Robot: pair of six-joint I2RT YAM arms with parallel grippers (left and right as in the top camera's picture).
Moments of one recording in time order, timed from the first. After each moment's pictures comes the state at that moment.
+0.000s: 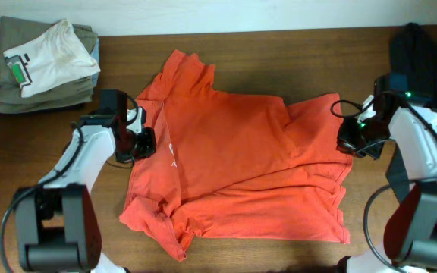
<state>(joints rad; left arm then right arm) -0.01 1.79 1.14 -0.74 0.28 -0.18 -0.23 1.74 1.31 -1.10 -0.23 0.27</state>
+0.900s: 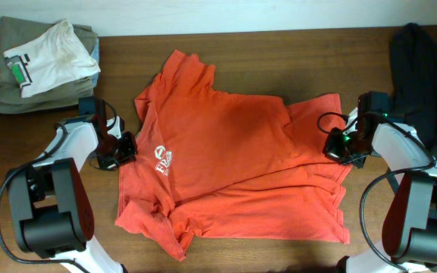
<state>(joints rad) 0.15 1.92 1.16 -0.74 0.24 -0.18 -0.20 1.76 1.07 -0.75 -0.25 0.29</state>
